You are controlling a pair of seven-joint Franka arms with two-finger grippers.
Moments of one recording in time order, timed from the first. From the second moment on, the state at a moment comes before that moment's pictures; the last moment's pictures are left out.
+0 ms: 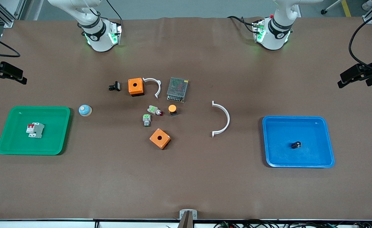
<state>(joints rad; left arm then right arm) -0.04 -0.01 0.06 -1.57 -0.03 1.57 -0.06 0.00 0.01 -0.08 -1.53 0.02 1.47 -0.09</state>
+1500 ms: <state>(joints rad) -0.05 0.04 0.05 -1.50 -0.03 1.57 -0.06 0.00 -0.04 -0.08 -1.60 0.01 1.52 -0.10</state>
